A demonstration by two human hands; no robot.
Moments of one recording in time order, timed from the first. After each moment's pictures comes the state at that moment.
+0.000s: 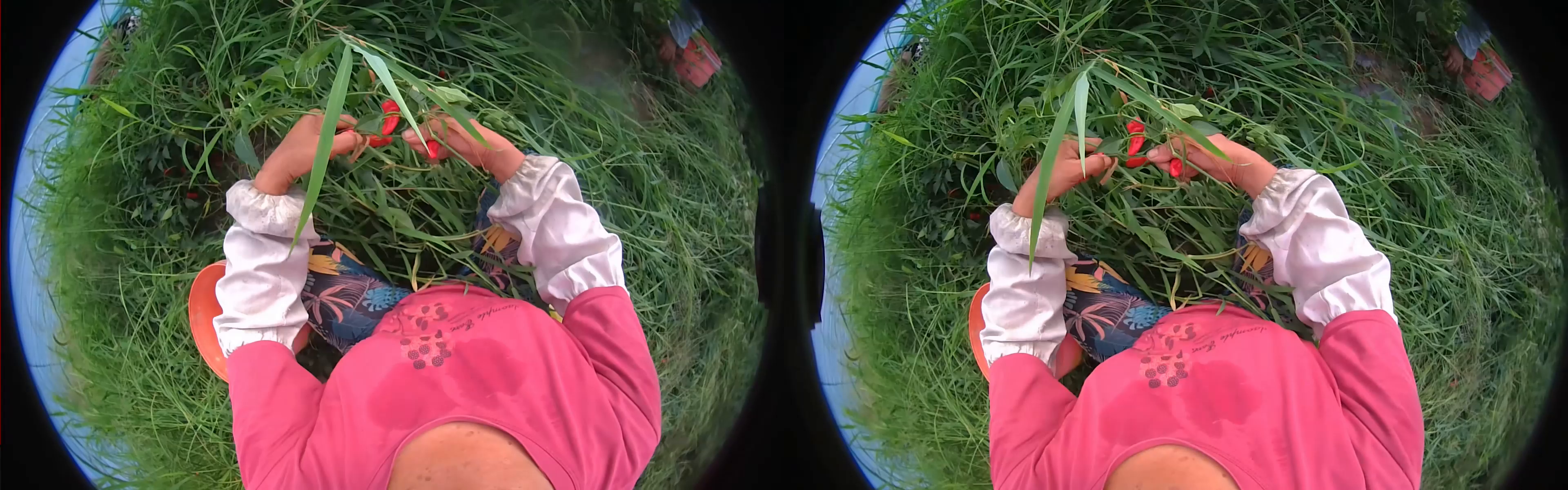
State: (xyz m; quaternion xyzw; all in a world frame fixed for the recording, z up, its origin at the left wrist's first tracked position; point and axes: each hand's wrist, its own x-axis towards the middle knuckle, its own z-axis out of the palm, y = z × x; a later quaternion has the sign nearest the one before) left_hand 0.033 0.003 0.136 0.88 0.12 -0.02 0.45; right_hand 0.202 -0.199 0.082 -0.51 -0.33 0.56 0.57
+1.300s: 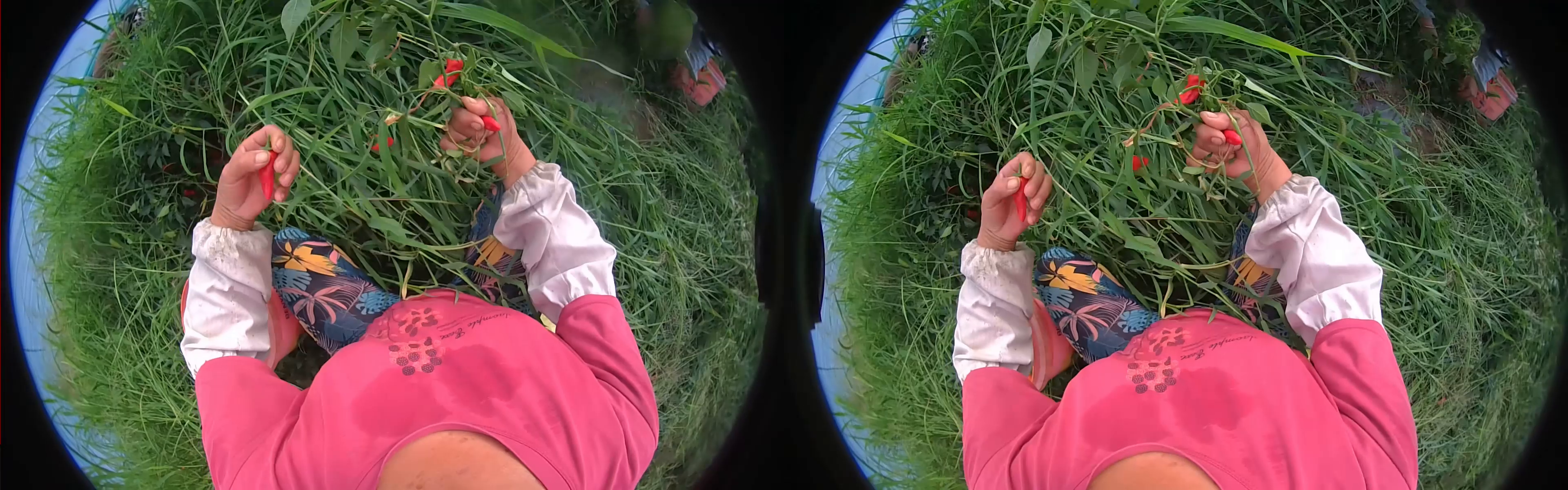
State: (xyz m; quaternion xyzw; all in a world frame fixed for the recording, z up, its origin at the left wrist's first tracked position) left_hand -0.030 0.016 0.172 0.49 0.07 0.05 0.87; right_hand 0.260 -0.195 0.045 -0.12 -0.29 0.66 0.69
